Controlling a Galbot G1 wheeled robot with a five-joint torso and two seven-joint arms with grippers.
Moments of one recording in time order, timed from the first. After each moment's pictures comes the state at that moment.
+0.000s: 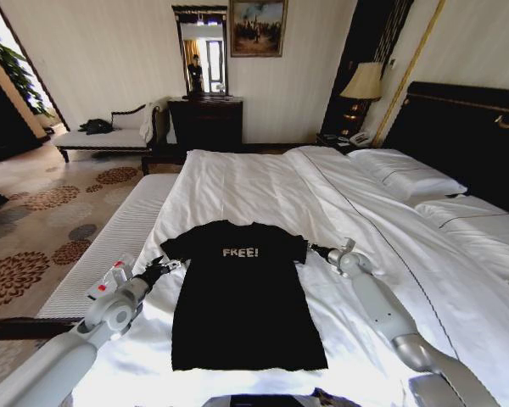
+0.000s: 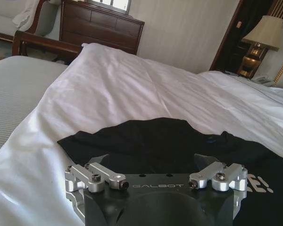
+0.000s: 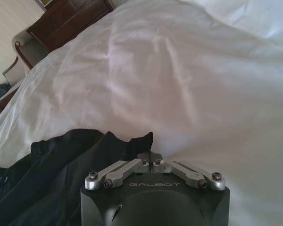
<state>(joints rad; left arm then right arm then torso) 1.28 -0.66 -0.36 -1.94 -1.16 0.18 -0.22 -0.68 1.03 0.30 1.14 1.13 -0.50 -0.01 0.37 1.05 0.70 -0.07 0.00</state>
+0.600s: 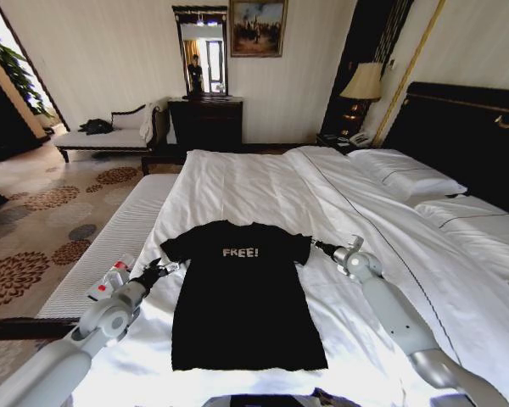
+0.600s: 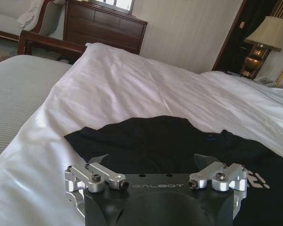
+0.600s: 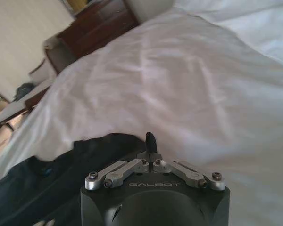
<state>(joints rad) 1.39 -0.67 -0.45 -2.00 -1.15 0.18 -0.22 -0.81 0.97 0.31 1.44 1.16 -0.50 0.04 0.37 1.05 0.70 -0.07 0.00</state>
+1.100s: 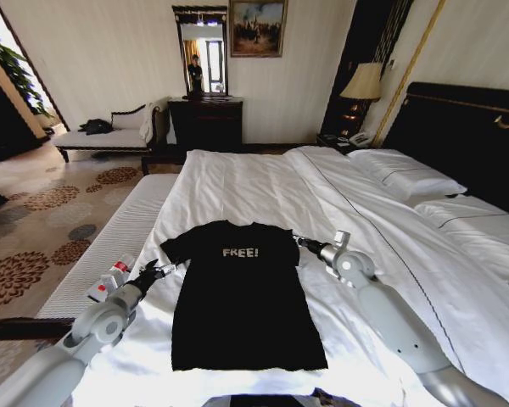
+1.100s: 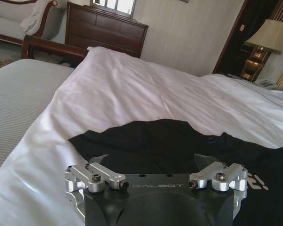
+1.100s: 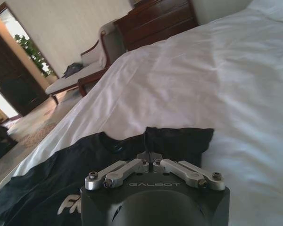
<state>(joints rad) 1.45 -0.66 -0.52 -2.03 -1.15 0.18 -0.22 -0.80 0.94 0.19 1.65 1.13 -0.52 0.05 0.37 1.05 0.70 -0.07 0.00</state>
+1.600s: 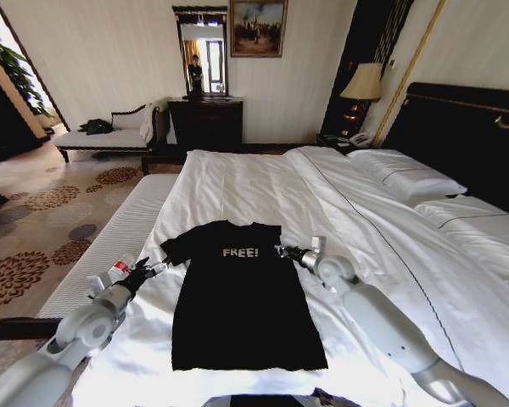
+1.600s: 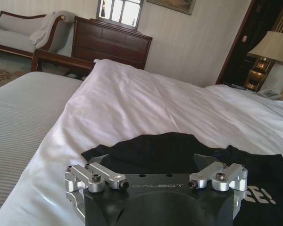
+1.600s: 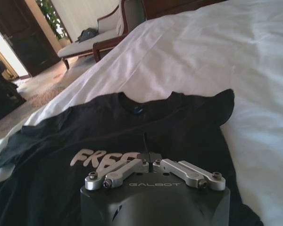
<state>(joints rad) 1.52 -0.67 -0.63 -2.06 -1.16 0.18 -0.20 -0.76 0.94 0.00 1.63 1.02 -0.51 0.03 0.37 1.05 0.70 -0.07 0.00</state>
